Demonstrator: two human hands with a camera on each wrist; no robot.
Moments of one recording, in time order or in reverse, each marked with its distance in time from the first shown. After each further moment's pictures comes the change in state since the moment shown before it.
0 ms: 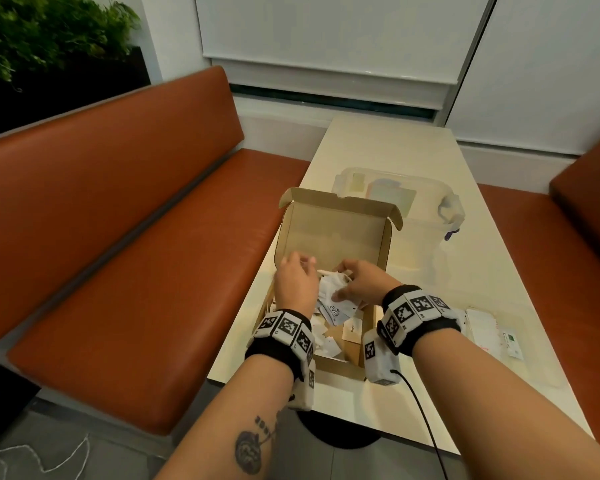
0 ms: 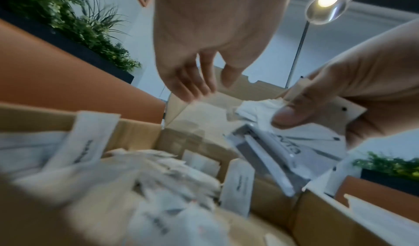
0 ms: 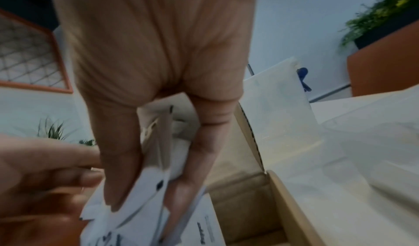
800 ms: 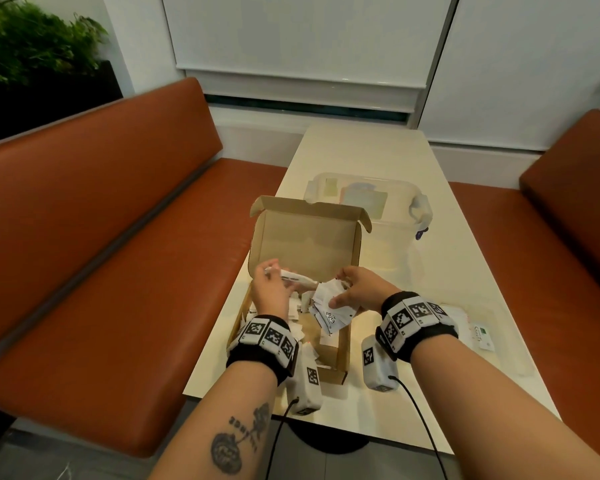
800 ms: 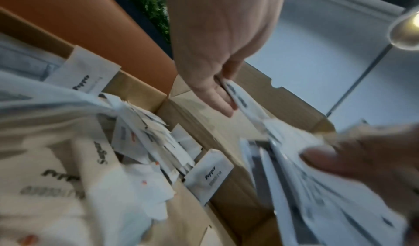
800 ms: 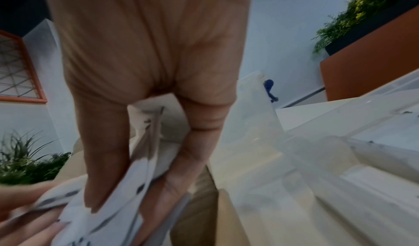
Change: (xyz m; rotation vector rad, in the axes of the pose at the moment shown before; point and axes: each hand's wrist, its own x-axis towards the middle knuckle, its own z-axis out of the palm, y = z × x) left_hand 0.002 0.004 0.018 -0.898 0.009 -0.370; right_hand -0.015 0.033 -0.021 0.159 0.010 0.055
